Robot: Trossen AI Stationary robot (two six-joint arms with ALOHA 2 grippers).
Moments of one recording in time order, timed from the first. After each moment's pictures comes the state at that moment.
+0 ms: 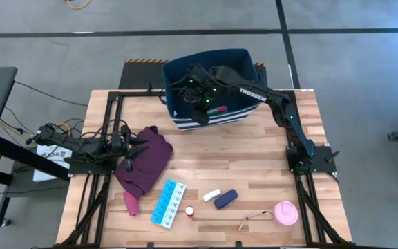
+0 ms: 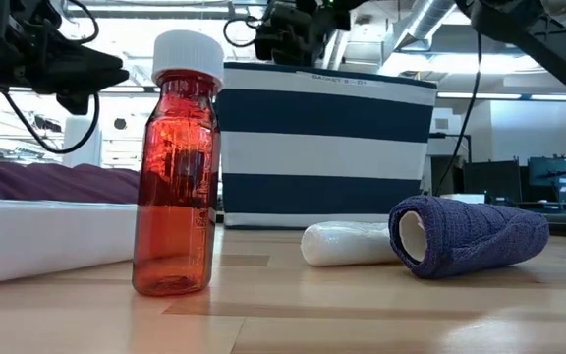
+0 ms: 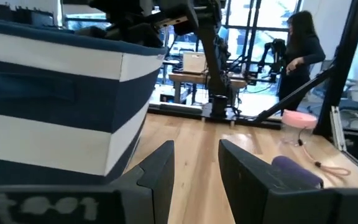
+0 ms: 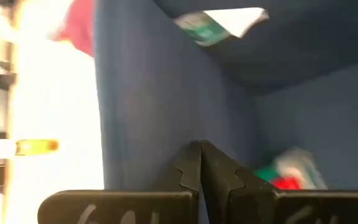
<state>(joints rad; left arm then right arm) -0.32 0.03 0.02 0.13 -0.53 -0.03 -0.36 2.21 2.36 -1.29 -0.44 -0.21</state>
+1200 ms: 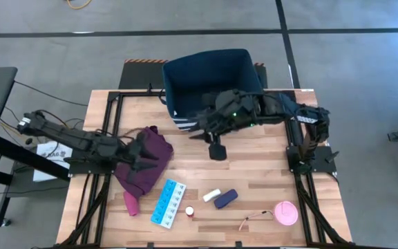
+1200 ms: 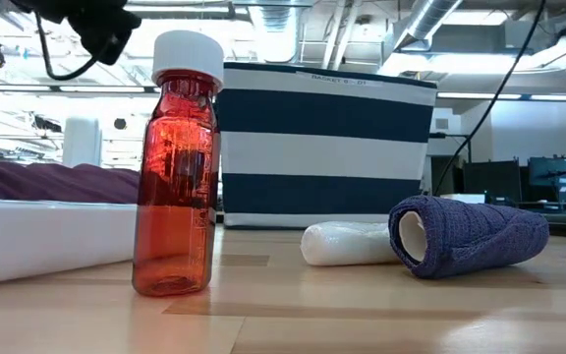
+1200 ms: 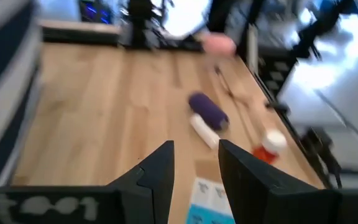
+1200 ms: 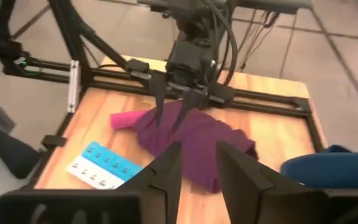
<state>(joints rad) -0.33 0.69 0.53 -0.17 -0.16 -0.20 0.11 1.85 2.36 -1.05 0.01 -0.13</state>
